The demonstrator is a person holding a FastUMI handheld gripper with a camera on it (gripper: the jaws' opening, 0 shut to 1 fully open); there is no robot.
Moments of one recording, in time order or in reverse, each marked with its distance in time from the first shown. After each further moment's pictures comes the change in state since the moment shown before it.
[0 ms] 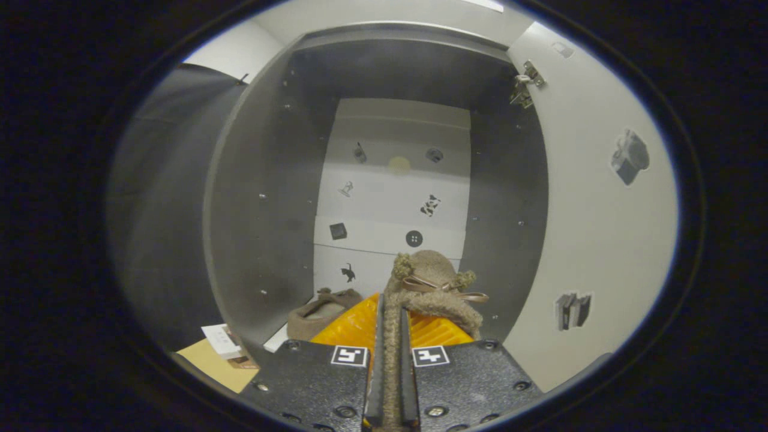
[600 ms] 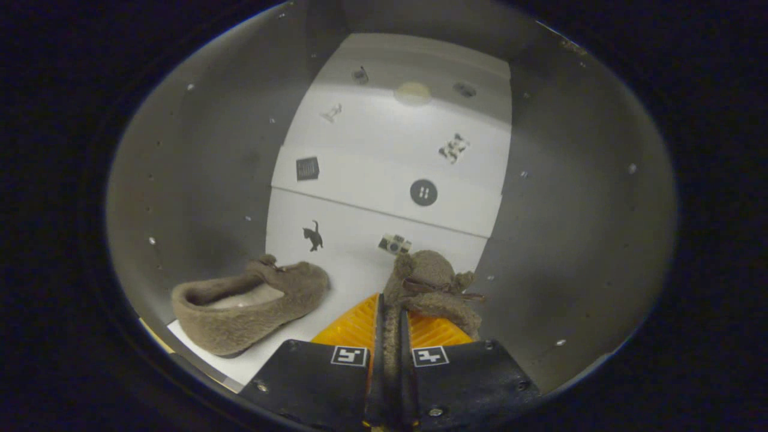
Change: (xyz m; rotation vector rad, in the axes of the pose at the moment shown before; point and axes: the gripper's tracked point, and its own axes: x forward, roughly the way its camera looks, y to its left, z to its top) arm 0.151 -0.014 -0.101 -0.091 0.182 0.008
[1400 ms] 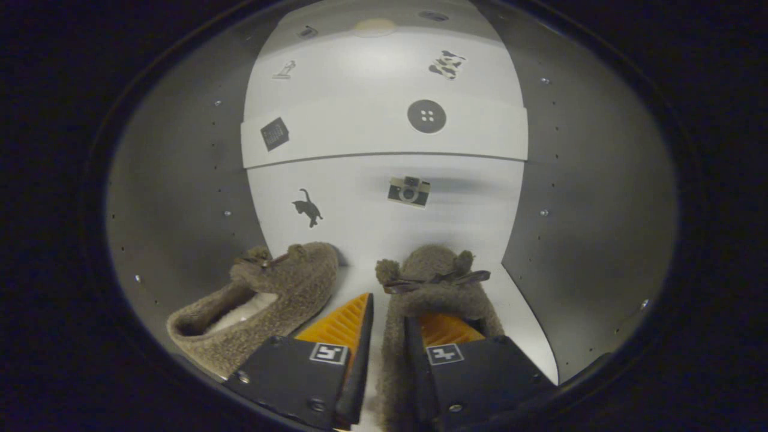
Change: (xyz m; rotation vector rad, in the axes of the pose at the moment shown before) arm 0.013 0.033 -0.015 0.191 0.209 0.112
